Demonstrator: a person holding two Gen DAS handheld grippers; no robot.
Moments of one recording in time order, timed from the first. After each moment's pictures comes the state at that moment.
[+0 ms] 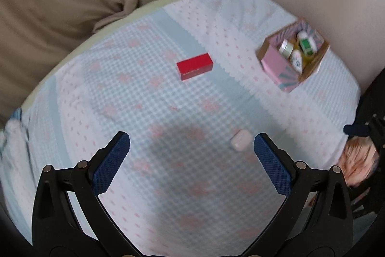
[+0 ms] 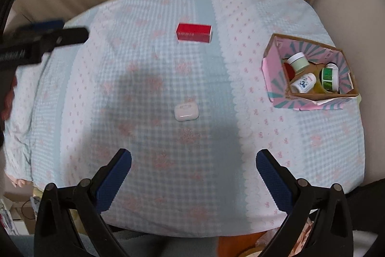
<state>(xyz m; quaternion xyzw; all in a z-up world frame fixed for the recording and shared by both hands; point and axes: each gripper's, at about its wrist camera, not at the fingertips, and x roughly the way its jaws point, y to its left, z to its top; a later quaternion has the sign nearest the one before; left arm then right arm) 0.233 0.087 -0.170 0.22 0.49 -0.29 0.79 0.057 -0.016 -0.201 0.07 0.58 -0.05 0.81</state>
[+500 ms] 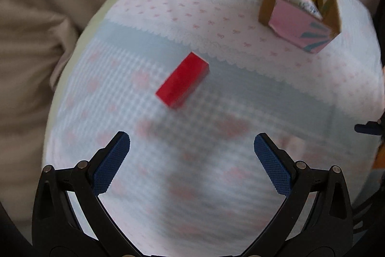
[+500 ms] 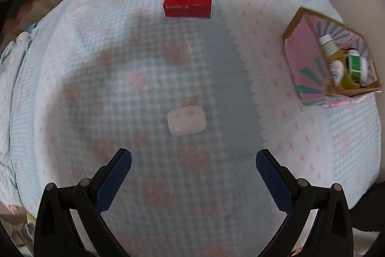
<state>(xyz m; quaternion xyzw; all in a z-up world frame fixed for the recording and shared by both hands) 0.341 -0.043 -0.285 0.42 0.46 -0.39 0.68 0.132 -0.007 -0.316 0.09 0.61 -0.09 0.78</state>
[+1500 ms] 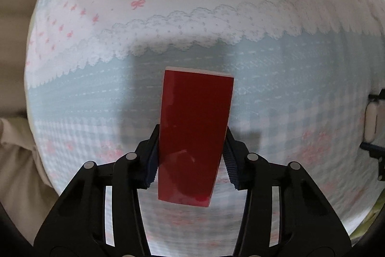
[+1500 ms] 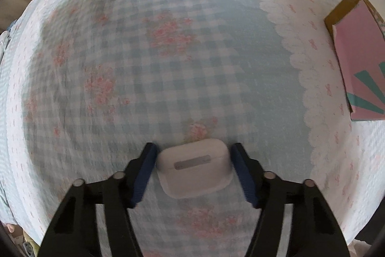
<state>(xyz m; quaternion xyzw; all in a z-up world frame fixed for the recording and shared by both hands) 0.406 -0.126 -0.429 0.60 0.42 -0.48 0.48 0.188 -0.008 -0.419 0.10 0.64 -0.09 0.75</state>
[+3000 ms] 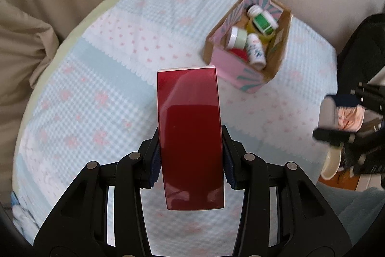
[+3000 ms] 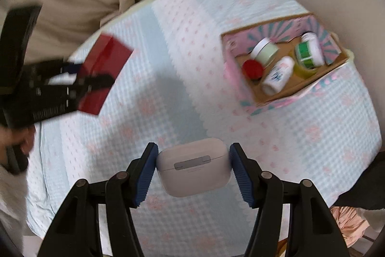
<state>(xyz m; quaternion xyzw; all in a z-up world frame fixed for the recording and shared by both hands) 0.259 -0.076 -0.185 0.30 0.49 -0.44 0.70 0.063 -0.139 -0.179 0.23 0.54 -0.13 0.80</state>
